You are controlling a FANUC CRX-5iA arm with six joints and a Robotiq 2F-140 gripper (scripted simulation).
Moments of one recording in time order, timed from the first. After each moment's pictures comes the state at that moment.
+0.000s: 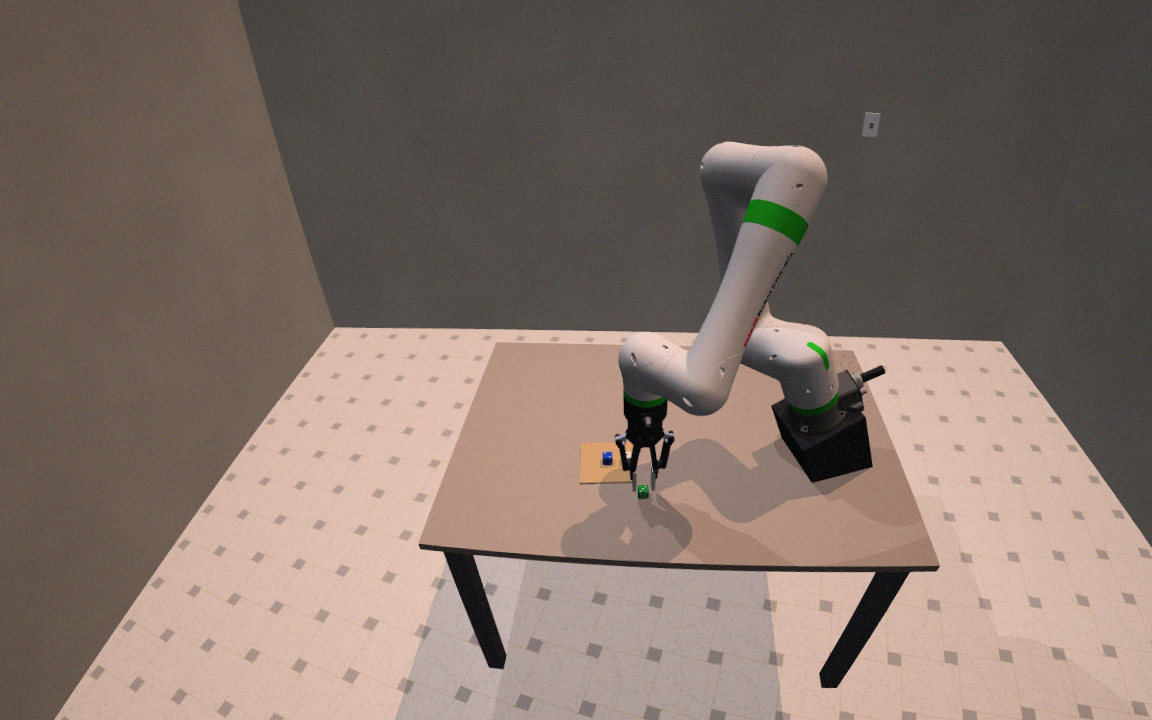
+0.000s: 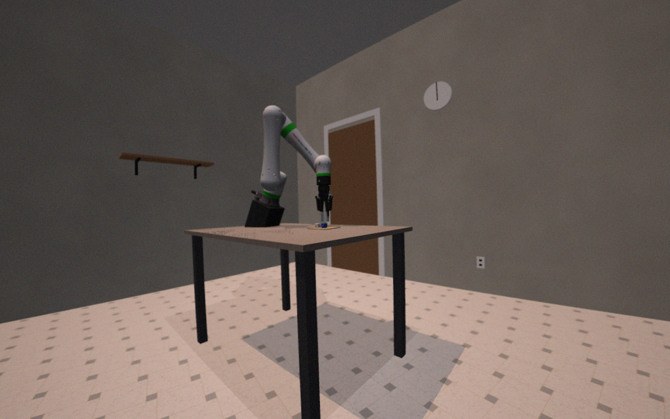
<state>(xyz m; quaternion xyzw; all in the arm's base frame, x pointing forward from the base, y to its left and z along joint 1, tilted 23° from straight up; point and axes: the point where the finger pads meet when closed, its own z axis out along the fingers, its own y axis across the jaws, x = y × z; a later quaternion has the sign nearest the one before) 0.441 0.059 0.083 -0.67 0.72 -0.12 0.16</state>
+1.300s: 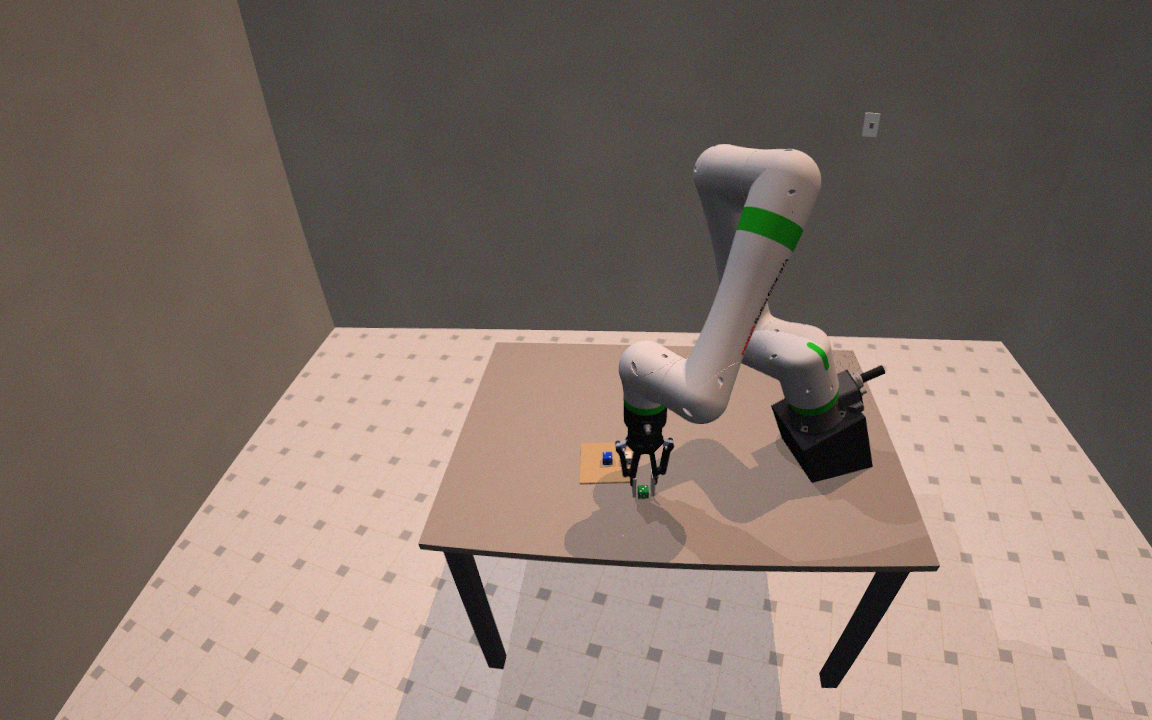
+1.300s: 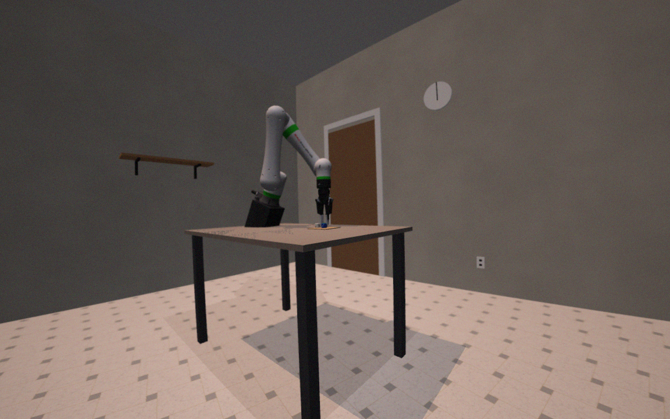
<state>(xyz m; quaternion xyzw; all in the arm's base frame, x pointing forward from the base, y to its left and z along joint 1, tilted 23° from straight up) 0.449 0.060 0.063 -0.67 0.72 -0.12 0.16</state>
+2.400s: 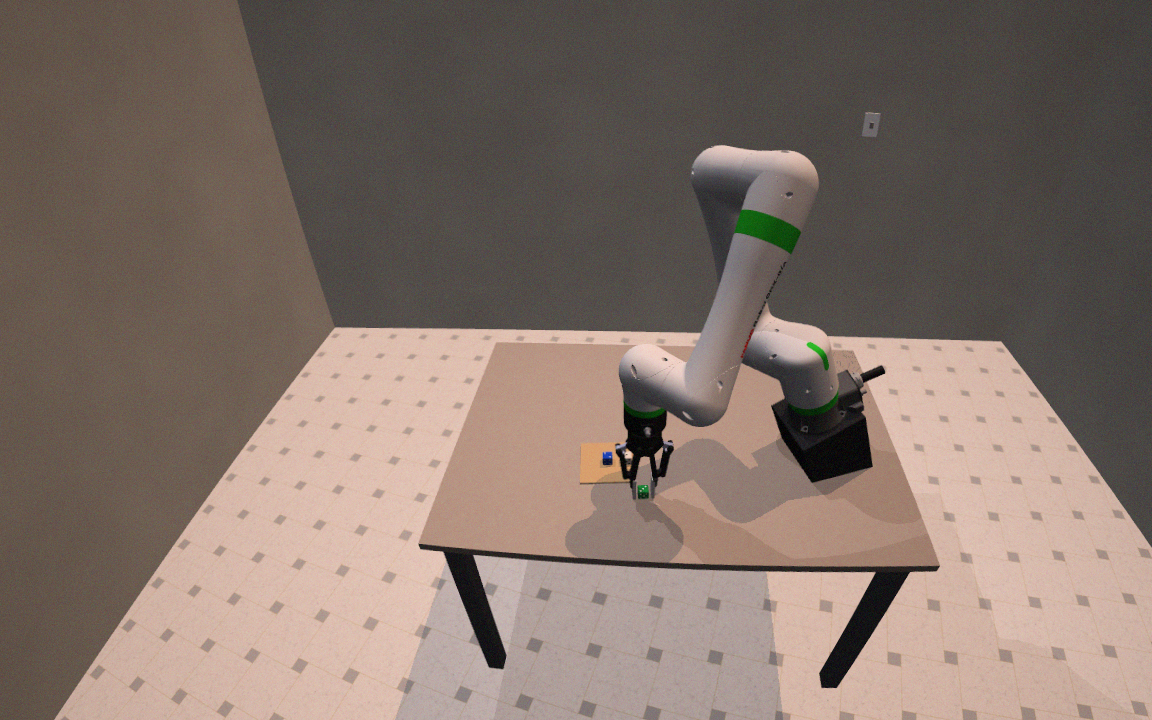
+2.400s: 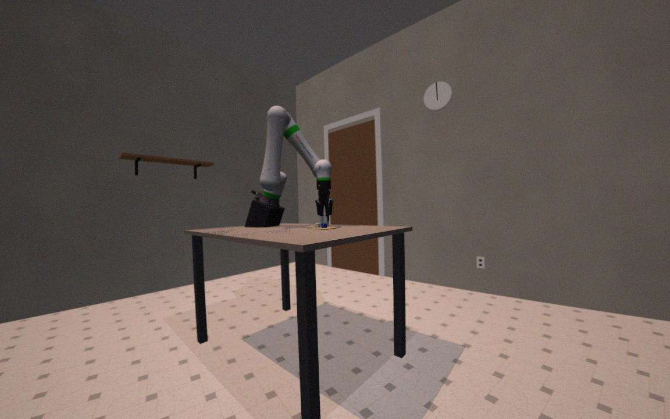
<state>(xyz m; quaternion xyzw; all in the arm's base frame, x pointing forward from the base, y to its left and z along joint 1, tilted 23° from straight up) 0.452 0.060 0.056 -0.67 0.72 -0.12 0.16</state>
